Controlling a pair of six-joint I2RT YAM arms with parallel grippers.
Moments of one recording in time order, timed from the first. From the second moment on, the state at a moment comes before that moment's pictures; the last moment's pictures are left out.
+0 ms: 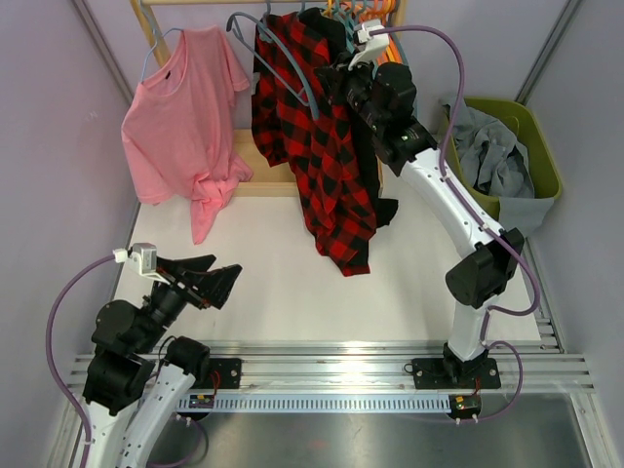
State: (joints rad) left arm -0.38 0.12 0.69 -0.51 0.19 -0.57; right arm 0.54 1.88 2.07 0.00 -0.07 0.17
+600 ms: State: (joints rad) left arm -0.38 0.11 0.72 -0.54 0.17 -0.57; right arm 0.57 1.81 1.93 0.20 -0.09 0.13
